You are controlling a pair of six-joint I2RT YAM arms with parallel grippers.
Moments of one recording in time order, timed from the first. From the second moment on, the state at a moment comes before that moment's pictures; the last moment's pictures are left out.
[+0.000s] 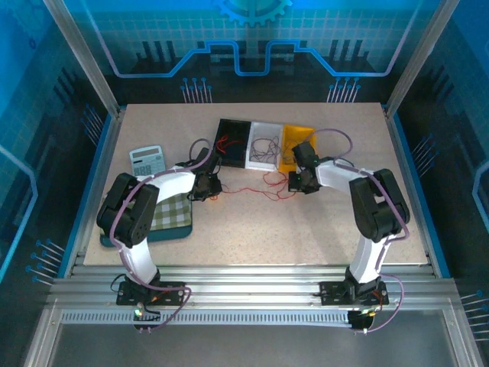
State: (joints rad) left arm -0.37 1.81 1.05 -0.44 -0.04 -0.72; right arm 0.34 1.82 1.07 -0.45 0.03 0.39
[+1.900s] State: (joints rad) left arm -0.38 1.83 1.09 -0.57 -0.25 -0.84; right arm 0.52 1.62 1.01 -0.11 -0.07 0.33
